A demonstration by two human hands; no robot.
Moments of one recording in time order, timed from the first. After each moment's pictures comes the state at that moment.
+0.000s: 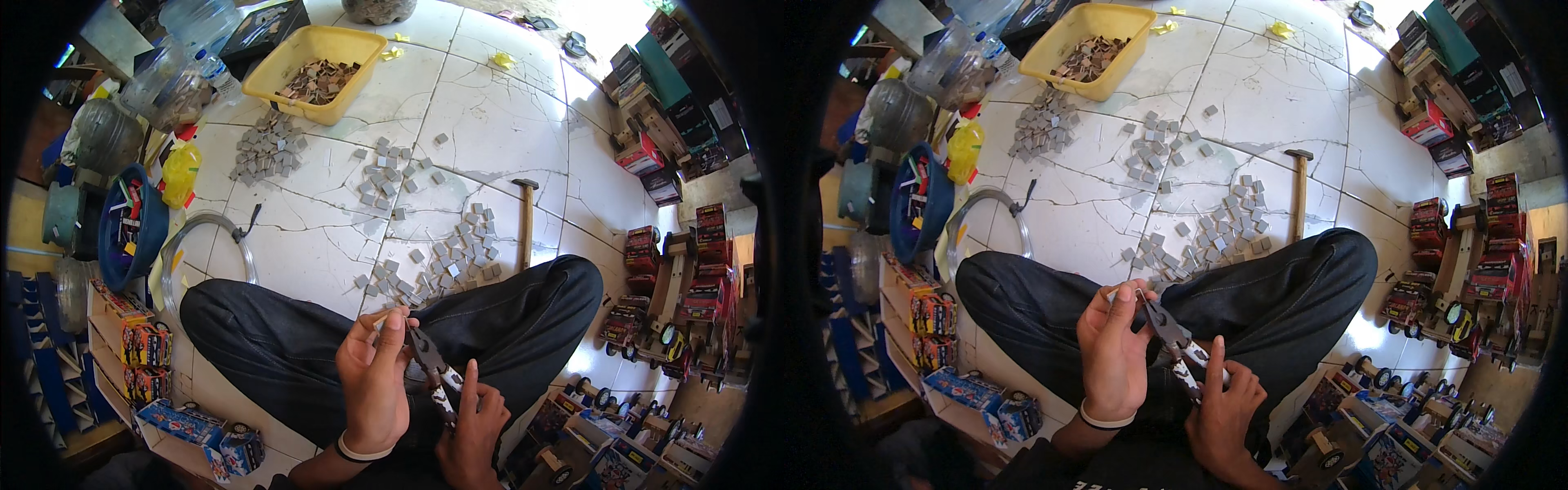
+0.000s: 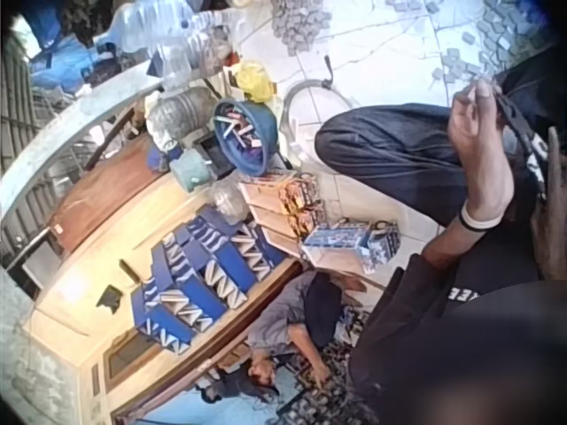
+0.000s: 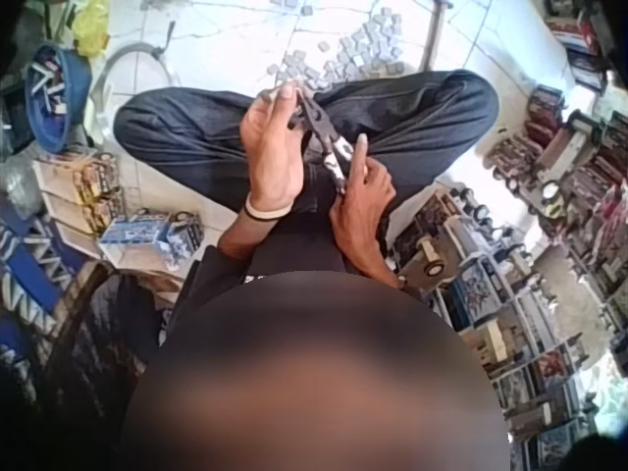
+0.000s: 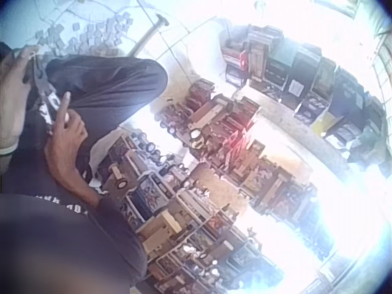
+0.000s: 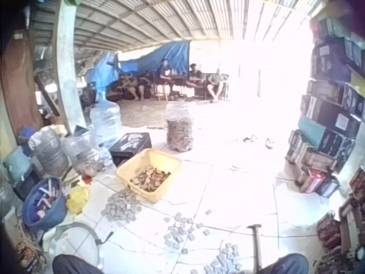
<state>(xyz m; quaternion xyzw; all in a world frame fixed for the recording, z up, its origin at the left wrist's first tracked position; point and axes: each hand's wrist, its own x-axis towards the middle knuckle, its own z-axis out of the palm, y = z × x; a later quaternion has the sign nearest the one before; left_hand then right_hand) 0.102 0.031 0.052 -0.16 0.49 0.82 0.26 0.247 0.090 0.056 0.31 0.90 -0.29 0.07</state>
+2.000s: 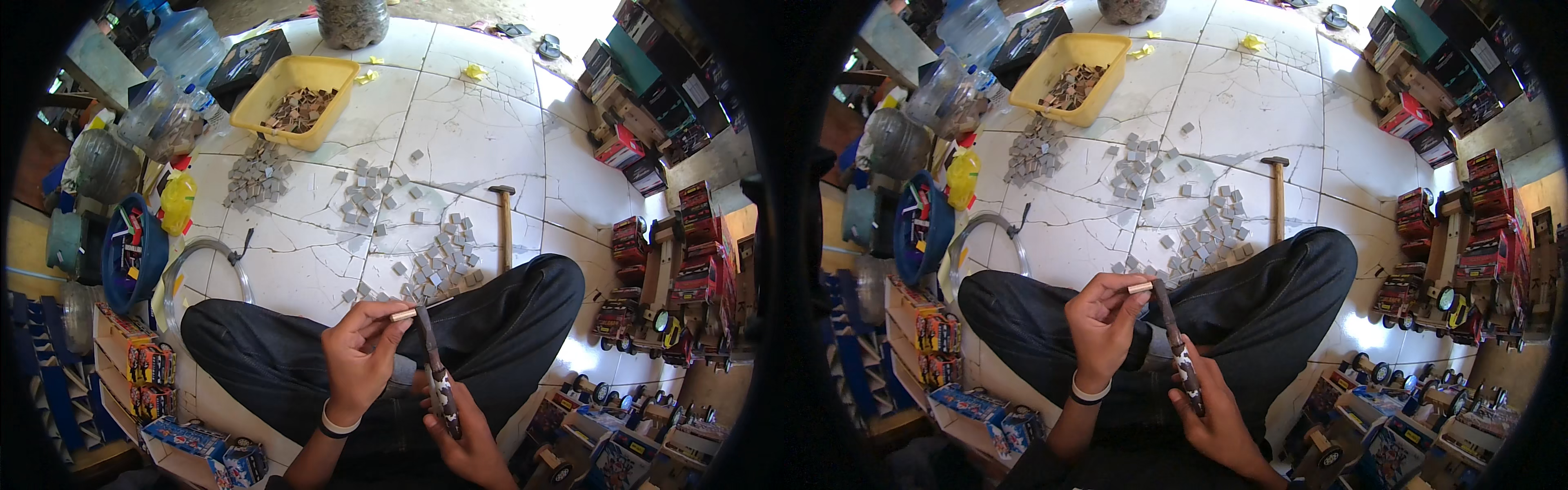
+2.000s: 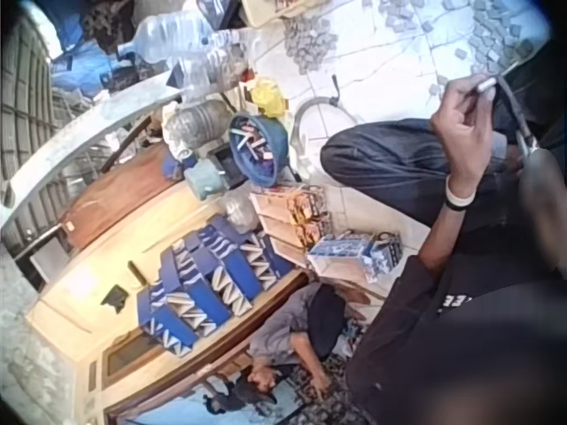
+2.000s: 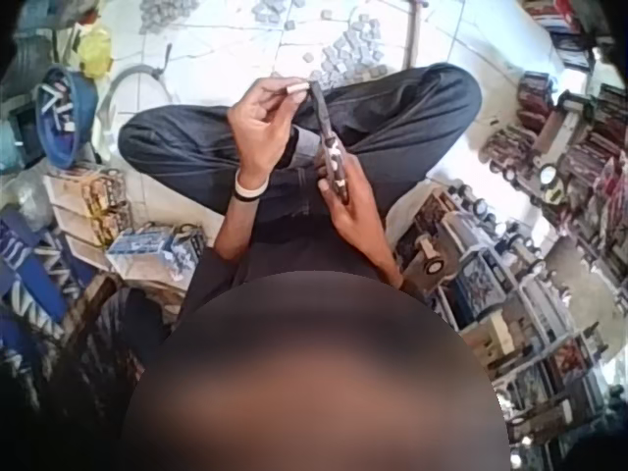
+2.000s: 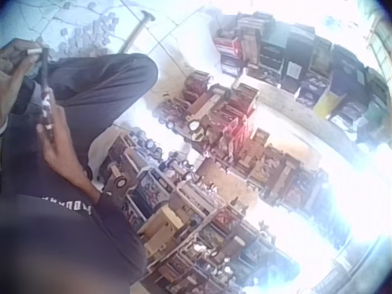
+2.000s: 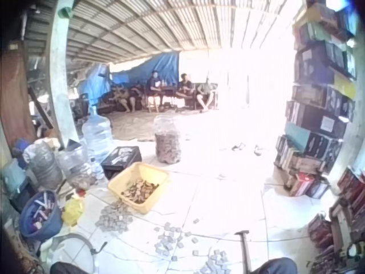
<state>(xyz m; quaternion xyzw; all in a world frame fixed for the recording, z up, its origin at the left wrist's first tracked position) 0.079 0.036 0.029 0.15 0.64 0.73 0.20 0.248 0.124 0.074 0.24 0.69 -0.68 0.00</state>
